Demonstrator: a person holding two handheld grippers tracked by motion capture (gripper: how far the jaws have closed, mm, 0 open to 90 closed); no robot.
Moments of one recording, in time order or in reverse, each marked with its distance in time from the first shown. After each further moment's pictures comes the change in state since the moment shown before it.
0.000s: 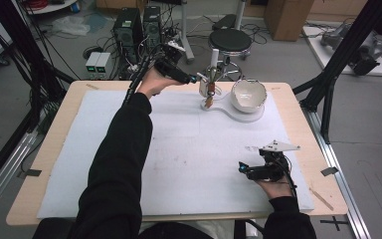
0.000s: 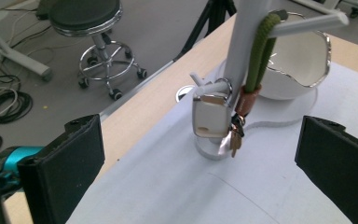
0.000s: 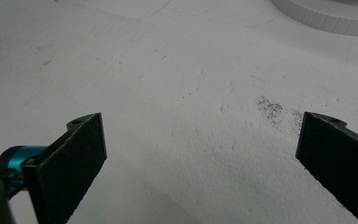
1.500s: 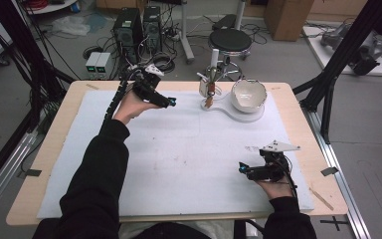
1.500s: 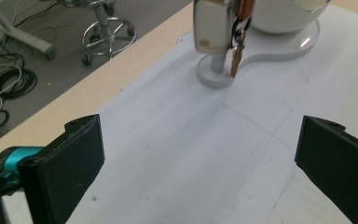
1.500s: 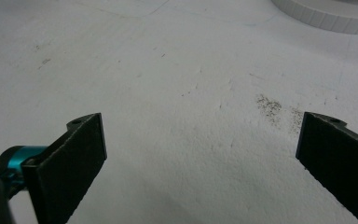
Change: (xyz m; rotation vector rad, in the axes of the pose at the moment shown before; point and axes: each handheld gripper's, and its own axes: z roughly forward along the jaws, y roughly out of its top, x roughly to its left) left arm -0.001 -0.084 -0.041 0.041 0.034 -0.011; right arm 0.000 -0.001 -0.001 0.005 -0.003 0.000
